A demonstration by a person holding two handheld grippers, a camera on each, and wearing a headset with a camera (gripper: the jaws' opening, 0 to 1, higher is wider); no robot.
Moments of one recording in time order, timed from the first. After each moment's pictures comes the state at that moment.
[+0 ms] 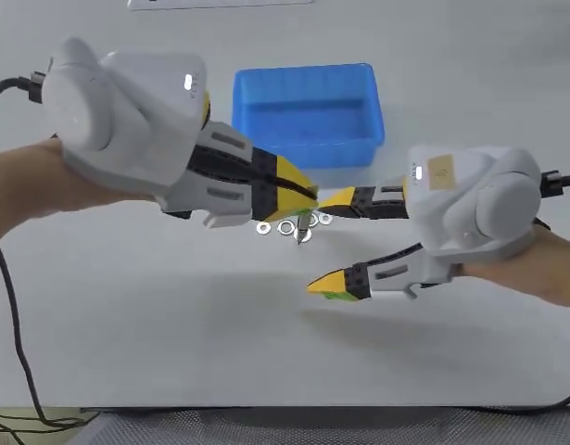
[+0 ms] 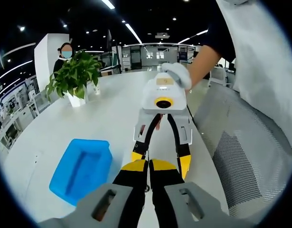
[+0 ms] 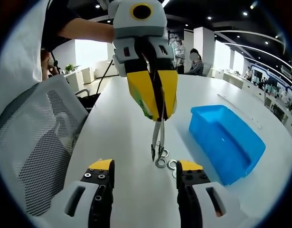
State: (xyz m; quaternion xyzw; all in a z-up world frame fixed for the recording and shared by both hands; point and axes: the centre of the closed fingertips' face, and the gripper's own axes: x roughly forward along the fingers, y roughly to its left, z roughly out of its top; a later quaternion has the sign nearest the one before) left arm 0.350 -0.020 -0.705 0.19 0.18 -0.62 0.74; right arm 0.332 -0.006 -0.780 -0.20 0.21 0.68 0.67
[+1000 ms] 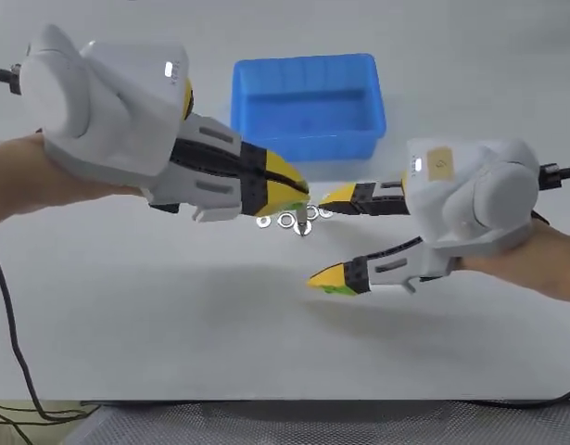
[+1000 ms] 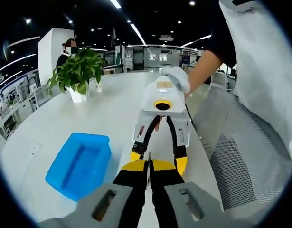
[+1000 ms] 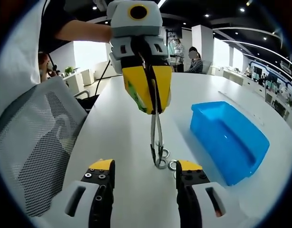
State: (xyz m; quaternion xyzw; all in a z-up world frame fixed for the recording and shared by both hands) left arm 0.349 -0.012 -0.708 0.16 0.20 -0.62 0.74; right arm 0.334 0.003 -0.785 -0.19 0.21 0.68 0.67
